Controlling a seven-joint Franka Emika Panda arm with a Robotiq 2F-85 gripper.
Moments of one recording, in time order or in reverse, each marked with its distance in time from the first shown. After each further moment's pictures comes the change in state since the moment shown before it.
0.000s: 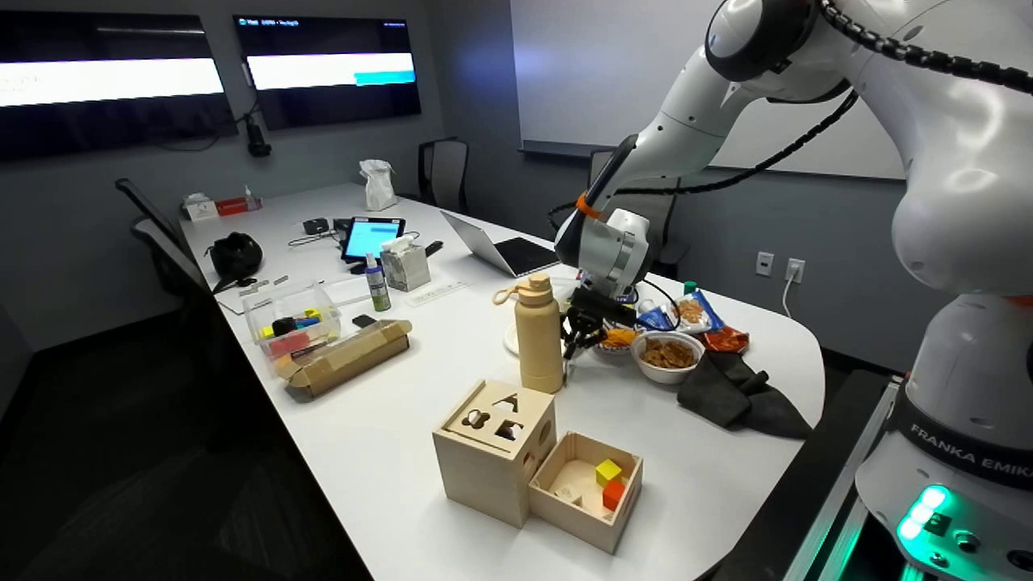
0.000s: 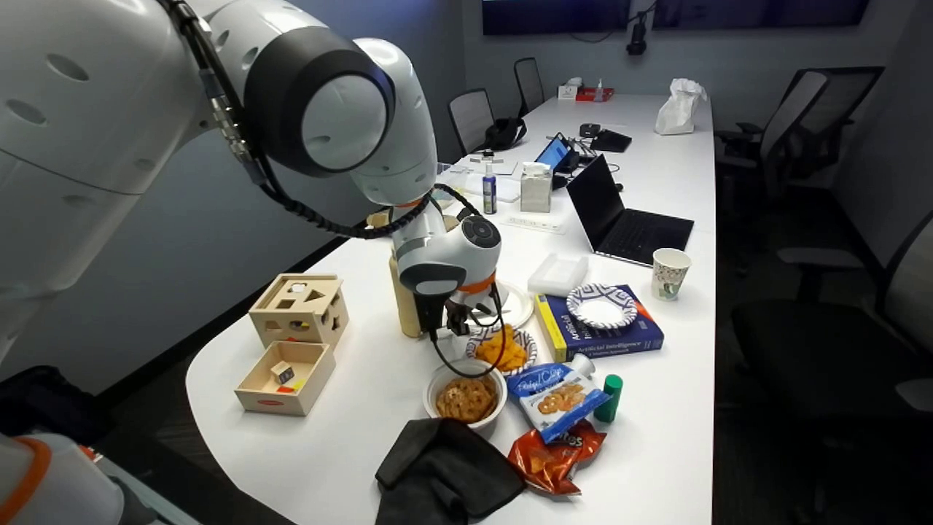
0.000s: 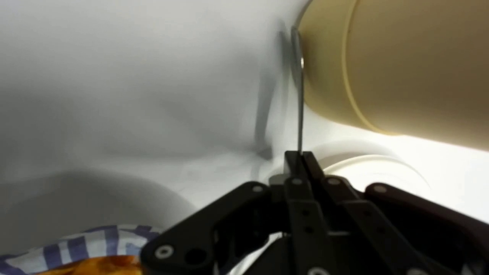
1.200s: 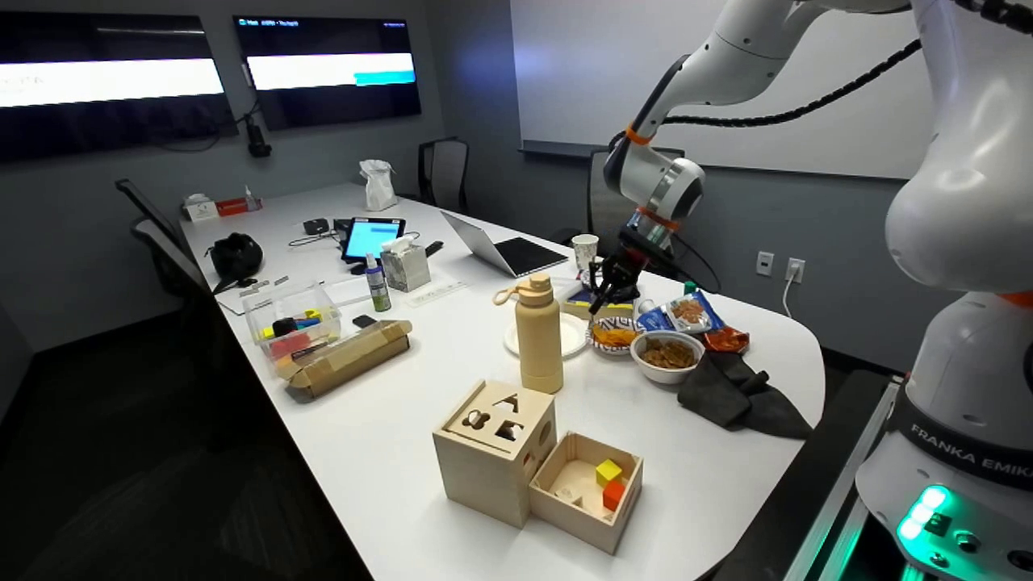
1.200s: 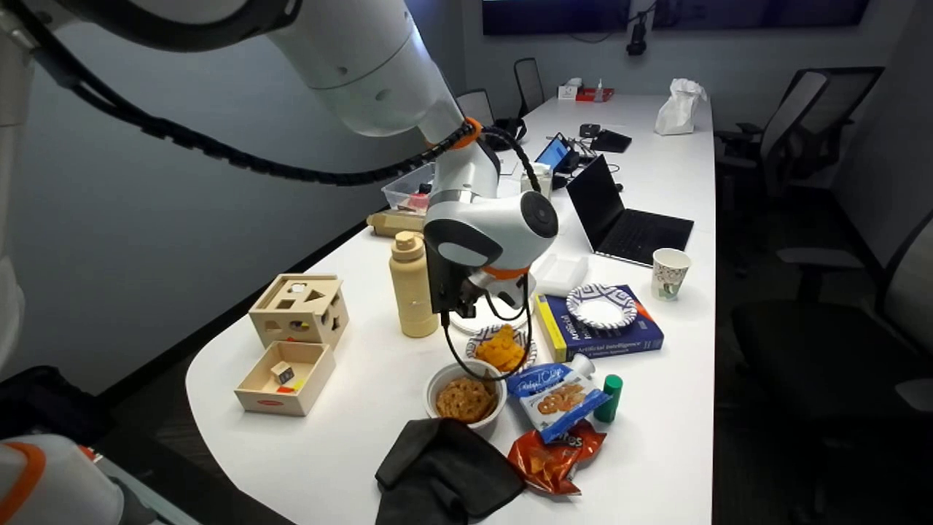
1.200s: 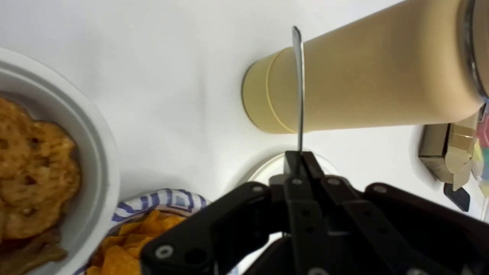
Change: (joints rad) arm -0.089 -0.323 -0.121 -0.136 0.319 -0.492 -0.248
